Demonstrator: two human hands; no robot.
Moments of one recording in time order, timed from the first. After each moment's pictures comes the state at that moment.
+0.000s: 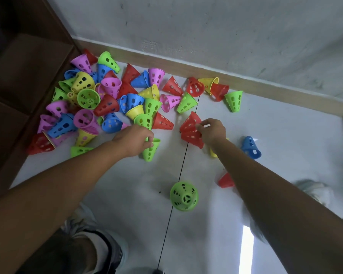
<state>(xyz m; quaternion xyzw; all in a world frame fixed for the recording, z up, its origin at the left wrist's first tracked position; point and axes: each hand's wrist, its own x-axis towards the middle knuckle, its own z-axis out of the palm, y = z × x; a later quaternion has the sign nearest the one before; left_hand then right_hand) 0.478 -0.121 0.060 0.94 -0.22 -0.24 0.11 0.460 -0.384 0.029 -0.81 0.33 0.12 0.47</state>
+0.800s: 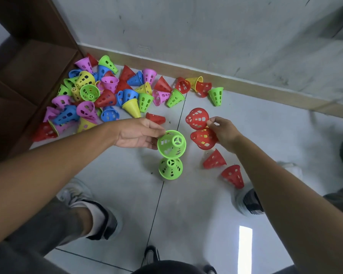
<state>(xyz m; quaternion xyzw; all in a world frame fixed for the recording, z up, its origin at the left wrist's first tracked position) 0.406 -0.153 0.143 0.59 -0.03 -0.55 0.59 0.365 -0.444 0.097 -0.75 0.25 0.17 0.58</state>
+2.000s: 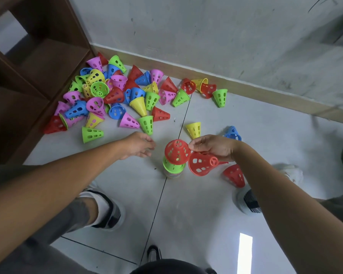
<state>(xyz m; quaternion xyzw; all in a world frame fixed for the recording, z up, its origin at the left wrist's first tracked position) 0.363 -0.130 0.086 0.78 0.07 -0.40 0.48 0.320 -0.412 0.137 -0.67 0.06 0.46 0.57</state>
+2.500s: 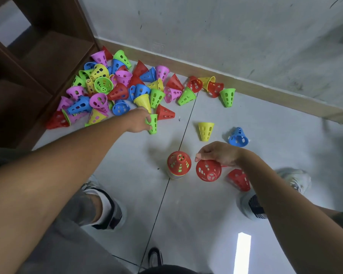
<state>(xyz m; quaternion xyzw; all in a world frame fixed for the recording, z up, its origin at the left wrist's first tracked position) 0.451 -0.112 0.077 0.94 -0.15 -0.26 0.14 0.321 -0.413 0.115 -0.79 0.06 0.44 0.42</state>
